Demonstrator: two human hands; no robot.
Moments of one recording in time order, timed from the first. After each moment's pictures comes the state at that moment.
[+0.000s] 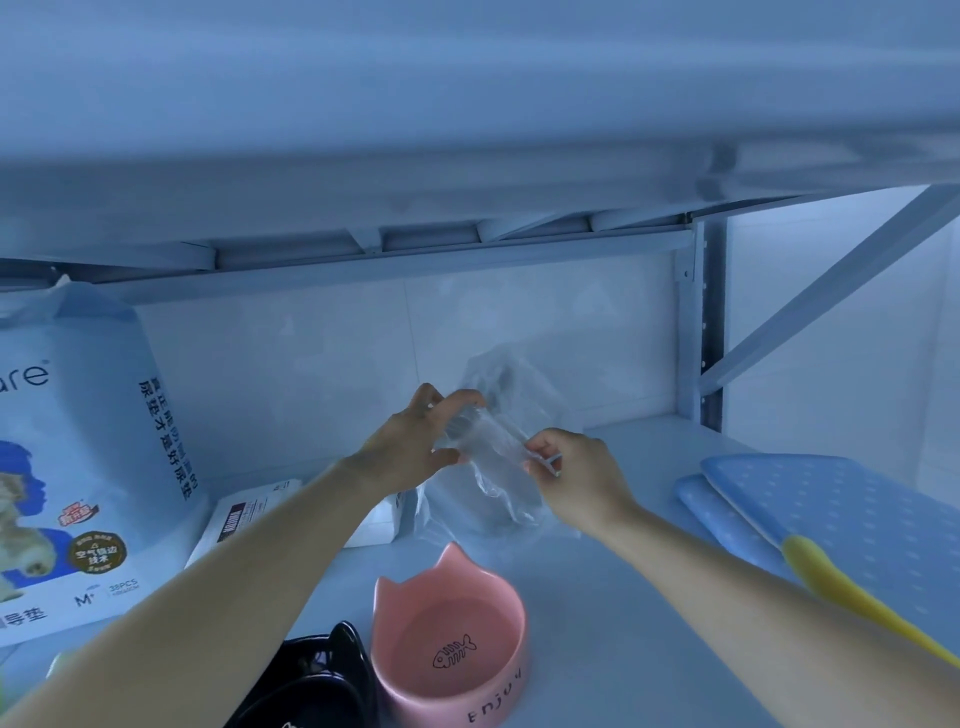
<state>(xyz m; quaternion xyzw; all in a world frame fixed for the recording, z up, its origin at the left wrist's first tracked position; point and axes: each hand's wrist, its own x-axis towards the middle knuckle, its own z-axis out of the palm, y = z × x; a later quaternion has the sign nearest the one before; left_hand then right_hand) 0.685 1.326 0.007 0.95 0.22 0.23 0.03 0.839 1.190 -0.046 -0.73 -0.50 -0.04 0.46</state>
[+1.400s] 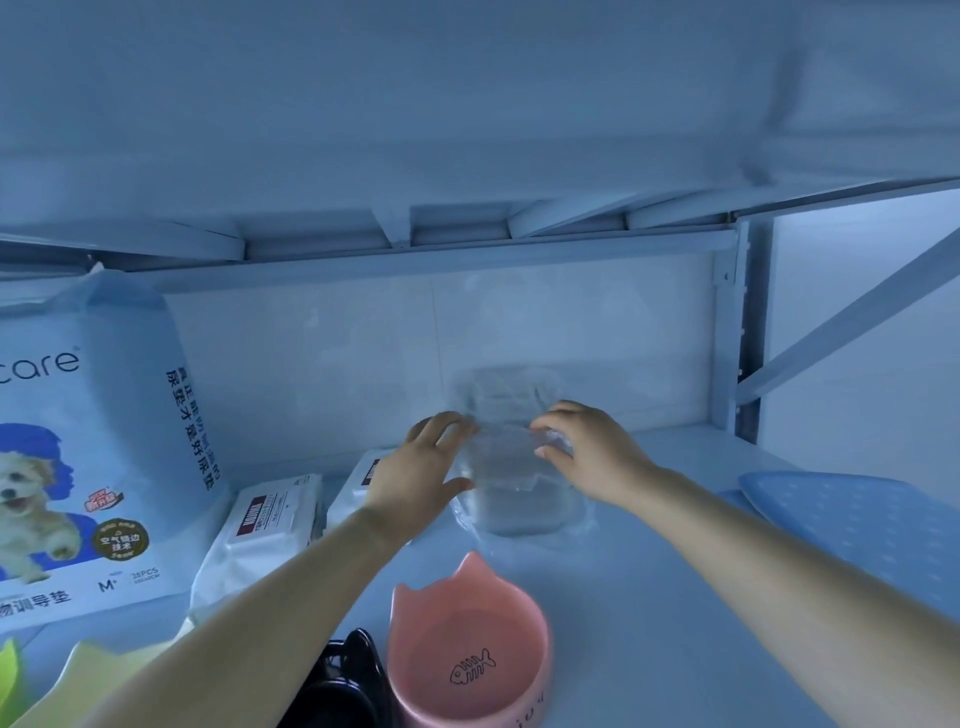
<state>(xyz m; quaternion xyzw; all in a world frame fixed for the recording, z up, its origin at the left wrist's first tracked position) 0.675 1.333 -0.035 0.92 0.27 0.28 -0.07 0.865 1.217 -0.018 -0.68 -0.65 -0.13 0.31</state>
